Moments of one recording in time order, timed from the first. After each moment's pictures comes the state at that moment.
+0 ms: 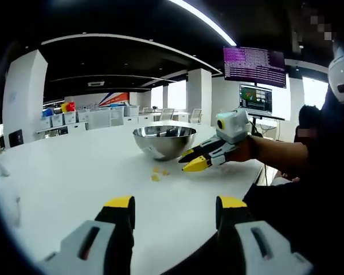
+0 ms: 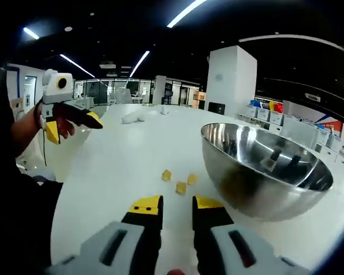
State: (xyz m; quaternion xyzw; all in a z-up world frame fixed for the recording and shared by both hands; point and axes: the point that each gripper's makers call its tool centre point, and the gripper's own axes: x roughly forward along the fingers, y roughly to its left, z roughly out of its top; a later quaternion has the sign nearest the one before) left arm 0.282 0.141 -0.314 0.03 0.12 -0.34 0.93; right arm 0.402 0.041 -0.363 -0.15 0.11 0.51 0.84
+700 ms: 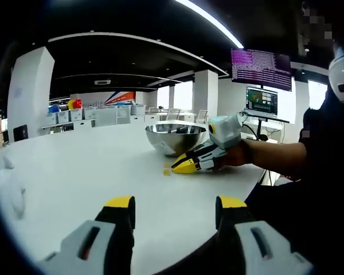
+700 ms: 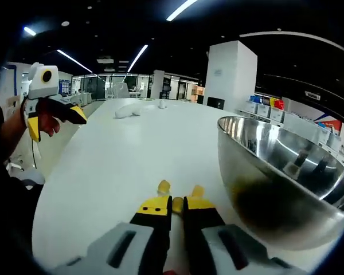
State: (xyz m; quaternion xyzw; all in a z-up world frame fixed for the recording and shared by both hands) left arm 0.286 0.164 -0.318 0.02 0.12 -0.32 0.94; right arm 0.422 0.070 -0.374 -0.15 0.12 0.50 0.84
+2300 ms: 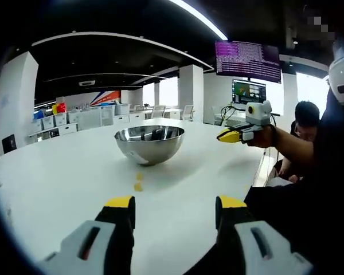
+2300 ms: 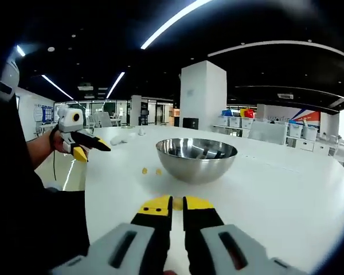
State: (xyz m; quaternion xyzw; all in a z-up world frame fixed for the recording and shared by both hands) left arm 0.295 0.091 -0.312 0.05 0.13 -0.37 0.92; right arm 0.361 -0.122 -0.306 -0.07 0.06 0.44 0.89
